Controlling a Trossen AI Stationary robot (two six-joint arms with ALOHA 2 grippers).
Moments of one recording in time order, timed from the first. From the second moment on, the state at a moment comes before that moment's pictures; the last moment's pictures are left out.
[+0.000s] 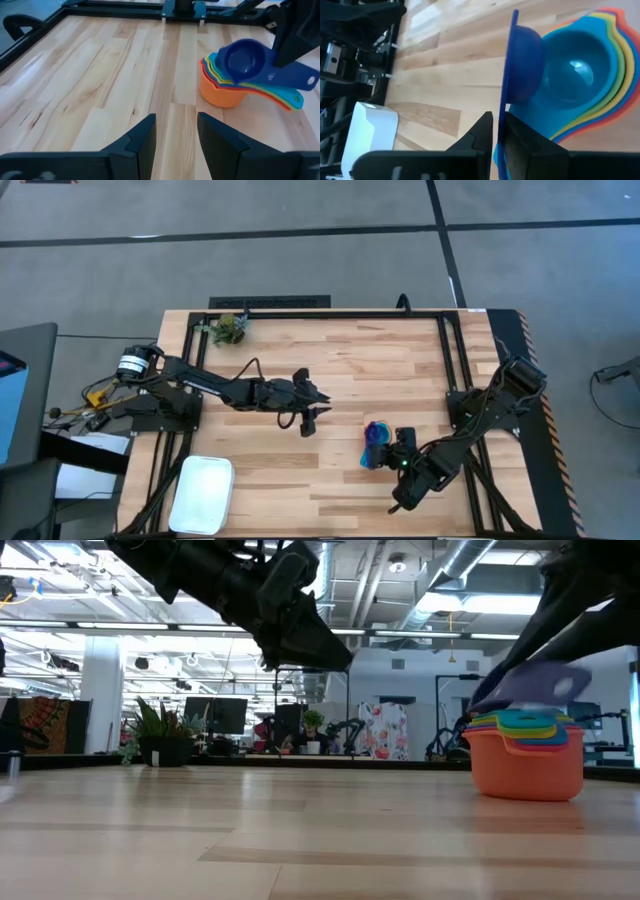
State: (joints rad) left arm -0.09 1.62 0.84 0.43 -0.25 -0.09; right arm 0.77 1.65 0.98 -0.55 0.89 2.22
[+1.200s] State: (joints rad) left arm -0.08 1.62 0.84 0.38 -0.25 -0.10; right arm 0.81 1.58 0.98 -0.81 0.78 2.22
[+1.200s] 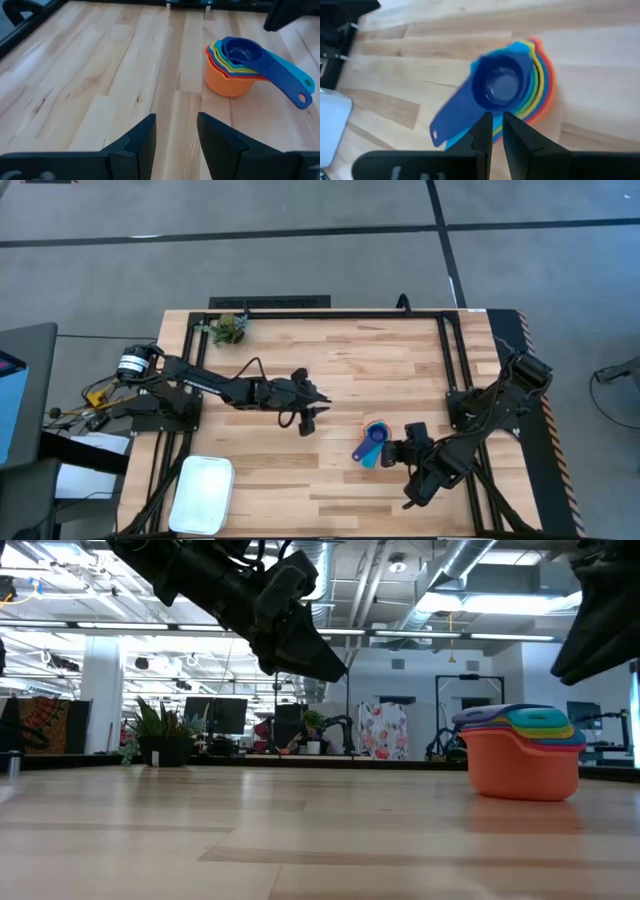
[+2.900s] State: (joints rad) left arm -0.22 2.07 1.24 0.42 0.08 -0.20; right arm 0.74 1.65 0.91 -0.64 0.58 1.91
